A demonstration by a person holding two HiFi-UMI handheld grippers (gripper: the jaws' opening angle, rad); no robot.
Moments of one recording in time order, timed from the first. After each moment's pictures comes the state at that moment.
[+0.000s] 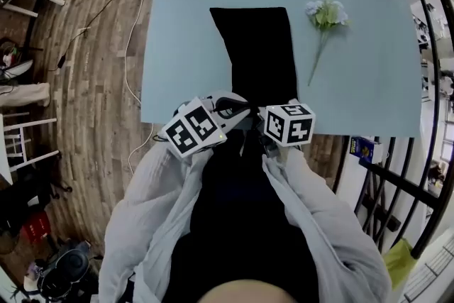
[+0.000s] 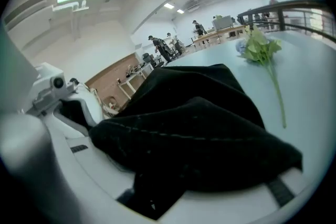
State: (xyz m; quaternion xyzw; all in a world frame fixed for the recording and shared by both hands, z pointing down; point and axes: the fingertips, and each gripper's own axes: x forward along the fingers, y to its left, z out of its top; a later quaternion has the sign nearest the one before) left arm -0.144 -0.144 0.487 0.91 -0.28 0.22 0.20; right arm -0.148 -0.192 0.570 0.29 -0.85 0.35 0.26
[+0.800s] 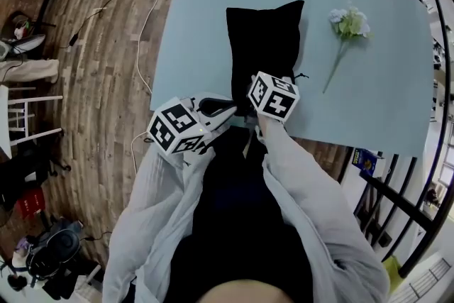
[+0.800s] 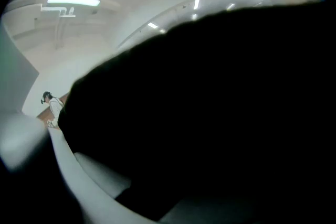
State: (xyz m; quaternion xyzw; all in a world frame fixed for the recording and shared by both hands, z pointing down) left arm -0.212 -0.121 0.498 0.86 -0.37 0.15 0.31; right arm -0.214 -0.263 0.589 0.42 -0.82 0.33 0.18
